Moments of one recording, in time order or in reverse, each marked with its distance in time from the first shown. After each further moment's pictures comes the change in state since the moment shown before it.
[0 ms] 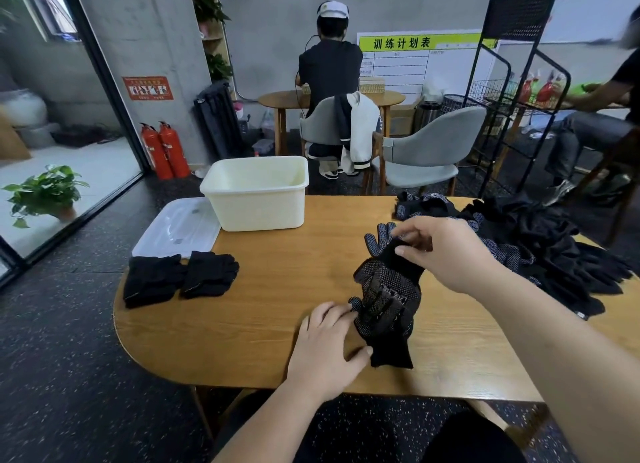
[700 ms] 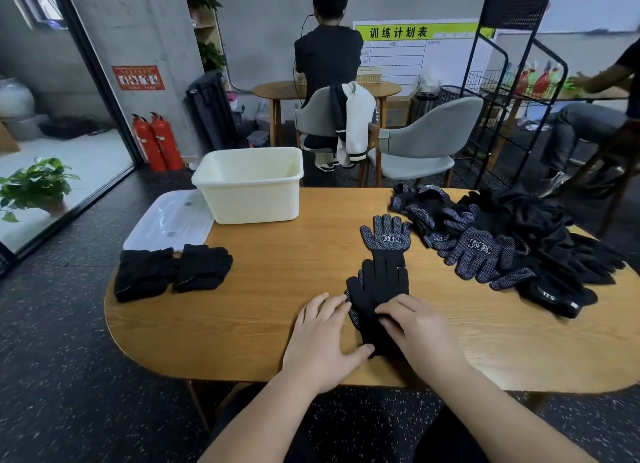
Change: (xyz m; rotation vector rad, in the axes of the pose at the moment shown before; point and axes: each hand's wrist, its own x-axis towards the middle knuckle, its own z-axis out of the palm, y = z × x) left_hand 0.001 0.002 0.000 0.039 -0.097 -0.049; right_hand -0.087 0.055 0.128 -0.218 0.182 -0.209
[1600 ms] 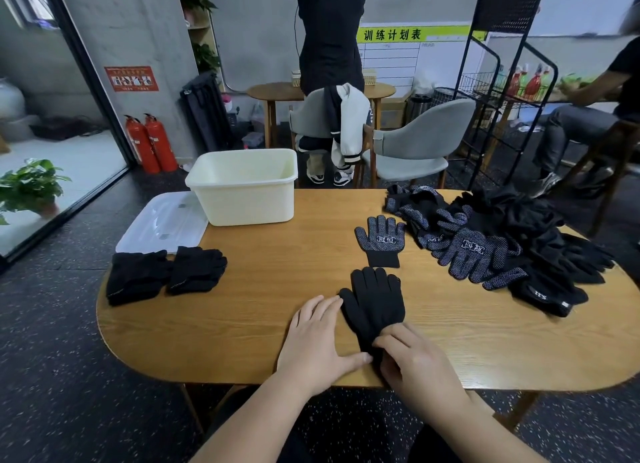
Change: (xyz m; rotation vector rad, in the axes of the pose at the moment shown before) left_hand 0.000 0.002 -0.003 -0.063 -0.023 -0.022; right_hand -0.043 -0.010 0.002 0.086 -0.060 -0.100
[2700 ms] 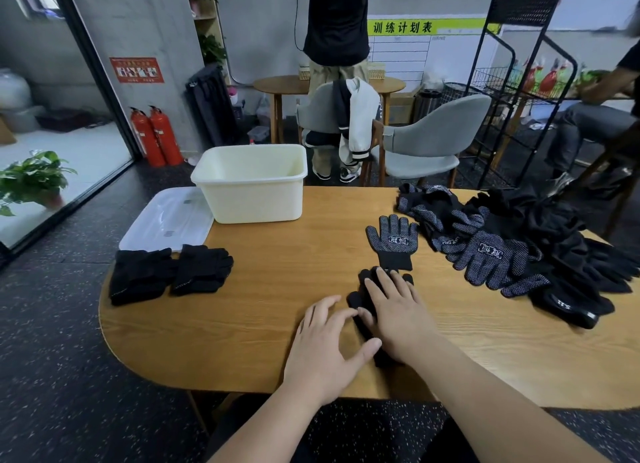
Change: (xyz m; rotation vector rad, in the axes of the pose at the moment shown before) left_hand -0.002 -0.005 -0.002 -0.169 0.120 -0.022; right_hand 0.103 0.014 0.028 -0.364 -0.498 0.368
